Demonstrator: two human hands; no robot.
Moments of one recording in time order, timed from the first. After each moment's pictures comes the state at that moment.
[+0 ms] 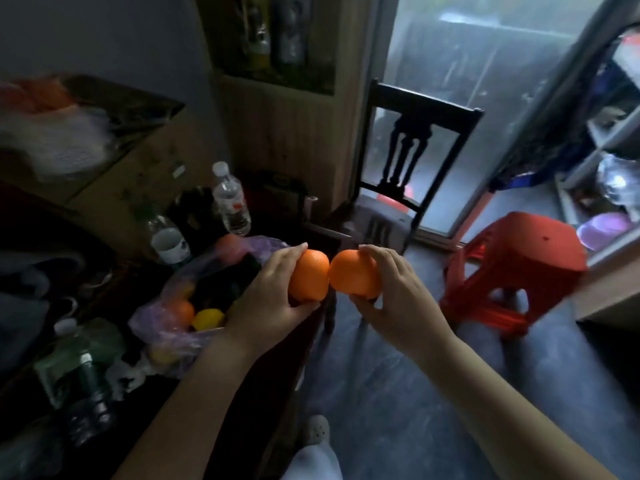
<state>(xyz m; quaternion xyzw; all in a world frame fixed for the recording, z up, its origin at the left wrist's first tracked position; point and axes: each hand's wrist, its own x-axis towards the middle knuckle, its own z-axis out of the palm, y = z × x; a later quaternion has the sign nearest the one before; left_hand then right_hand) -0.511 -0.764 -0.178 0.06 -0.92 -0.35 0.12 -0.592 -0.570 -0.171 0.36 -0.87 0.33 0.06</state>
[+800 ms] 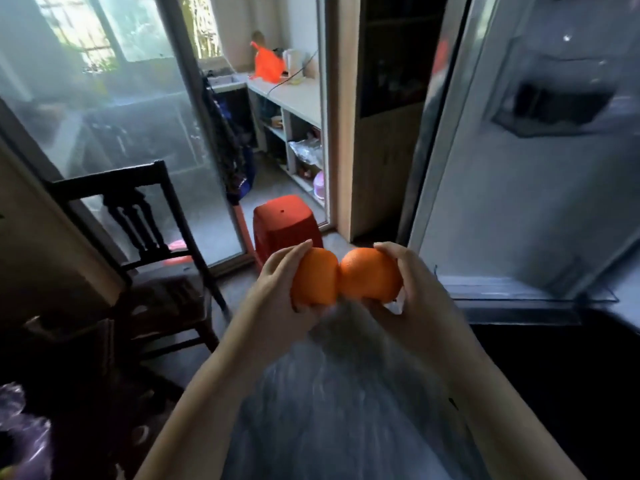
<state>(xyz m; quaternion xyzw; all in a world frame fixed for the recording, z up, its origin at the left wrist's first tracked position) -0.436 -0.405 -0.092 -0.38 -0.84 -0.38 0.04 -0.334 -0.225 -0.102 -0.08 -0.91 0.35 0.21</state>
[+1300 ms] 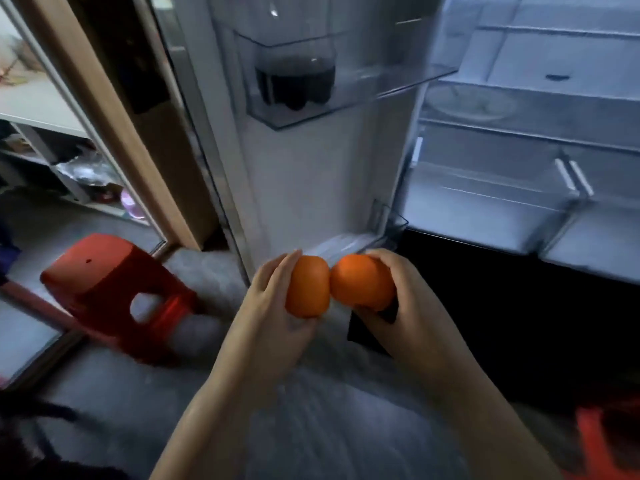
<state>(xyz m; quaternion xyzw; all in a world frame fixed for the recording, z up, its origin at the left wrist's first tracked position) -0.399 -0.250 -0.099 -0.60 -0.70 -0.38 -0.08 -0.220 -0.164 -0.104 -0.36 -0.82 0.31 0.34</state>
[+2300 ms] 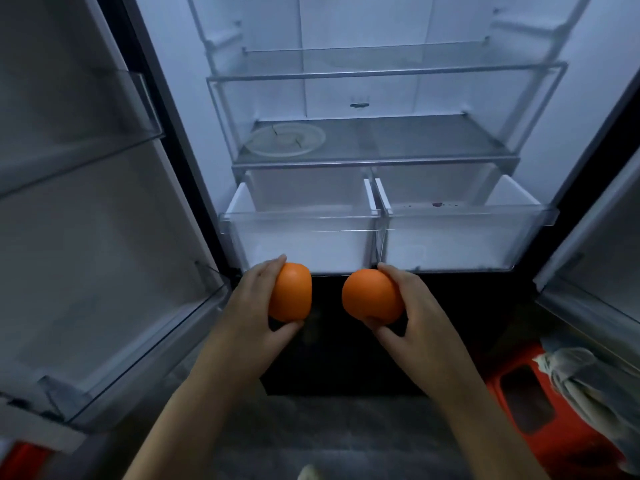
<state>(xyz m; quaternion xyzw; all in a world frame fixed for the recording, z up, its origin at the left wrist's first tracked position) -0.184 -0.058 -0.099 -0.73 -0.59 -0.31 -0.13 0.050 -0.053 -0.116 -0.53 -0.74 0.19 0.38</state>
